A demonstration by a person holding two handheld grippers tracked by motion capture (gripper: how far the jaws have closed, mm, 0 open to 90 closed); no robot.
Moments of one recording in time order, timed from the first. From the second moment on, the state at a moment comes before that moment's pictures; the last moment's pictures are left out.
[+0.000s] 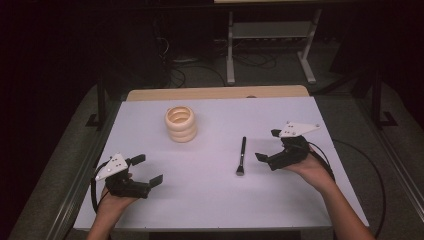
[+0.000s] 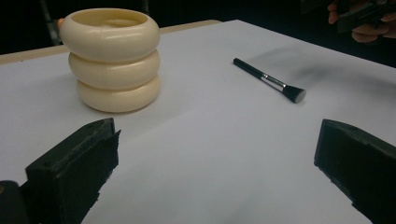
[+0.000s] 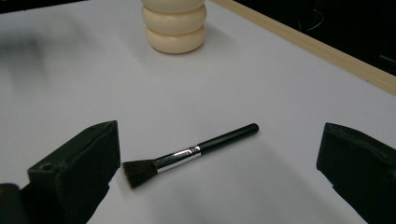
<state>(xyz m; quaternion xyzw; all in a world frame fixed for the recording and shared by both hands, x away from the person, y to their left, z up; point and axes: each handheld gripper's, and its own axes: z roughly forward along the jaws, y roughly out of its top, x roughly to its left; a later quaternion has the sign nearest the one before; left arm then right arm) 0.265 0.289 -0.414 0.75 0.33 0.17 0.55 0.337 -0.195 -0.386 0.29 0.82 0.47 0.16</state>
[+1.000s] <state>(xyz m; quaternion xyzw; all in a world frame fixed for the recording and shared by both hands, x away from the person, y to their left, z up) 0.265 0.289 -0.414 0.75 0.33 0.16 0.55 0.373 -0.157 -0.390 0.20 0.89 0.40 0.09</state>
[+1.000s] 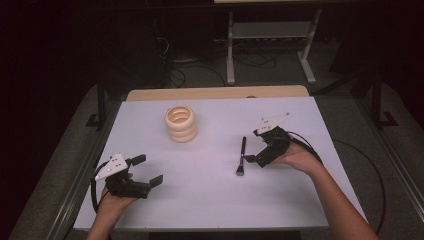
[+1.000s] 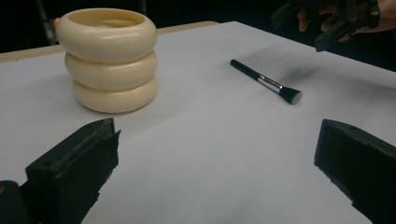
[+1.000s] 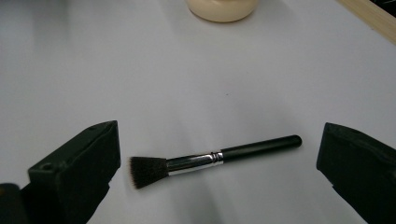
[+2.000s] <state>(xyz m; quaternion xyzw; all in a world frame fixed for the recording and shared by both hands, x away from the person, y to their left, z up) 0.265 0.287 -0.414 0.75 0.33 0.16 0.55 0.403 -0.135 -0.401 0.13 0.94 0.32 0.05</state>
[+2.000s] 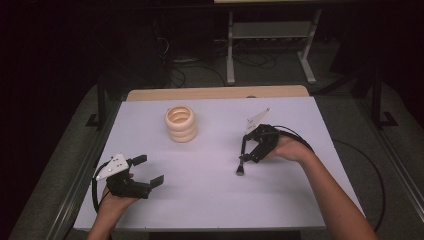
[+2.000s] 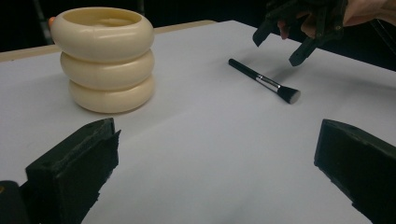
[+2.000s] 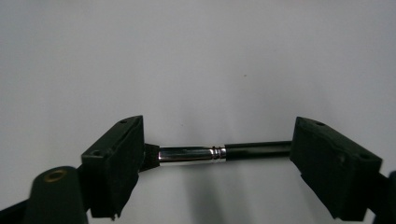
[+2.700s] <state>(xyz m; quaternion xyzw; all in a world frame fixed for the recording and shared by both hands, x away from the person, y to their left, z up) 0.265 0.288 -0.415 0.75 0.33 0.15 0.55 0.417 -0.120 -0.413 0.07 0.96 0.27 0.04</state>
